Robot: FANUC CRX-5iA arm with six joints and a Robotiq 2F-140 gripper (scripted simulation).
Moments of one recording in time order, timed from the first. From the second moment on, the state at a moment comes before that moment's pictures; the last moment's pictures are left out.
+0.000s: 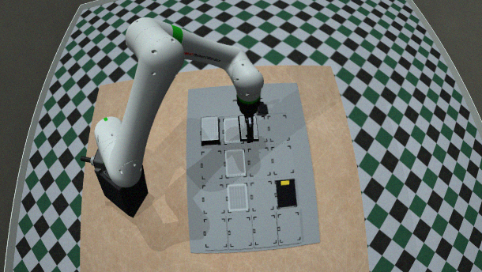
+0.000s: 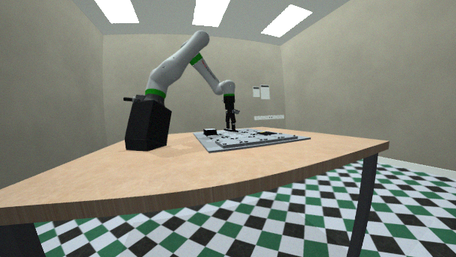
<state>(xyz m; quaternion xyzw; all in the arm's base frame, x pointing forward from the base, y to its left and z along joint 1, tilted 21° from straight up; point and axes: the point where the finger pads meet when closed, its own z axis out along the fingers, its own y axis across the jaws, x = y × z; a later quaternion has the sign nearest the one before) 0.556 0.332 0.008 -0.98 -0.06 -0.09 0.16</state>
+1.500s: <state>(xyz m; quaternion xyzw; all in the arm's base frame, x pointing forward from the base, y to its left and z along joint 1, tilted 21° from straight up) 0.550 0.321 0.040 -0.98 -0.06 -0.09 0.16</state>
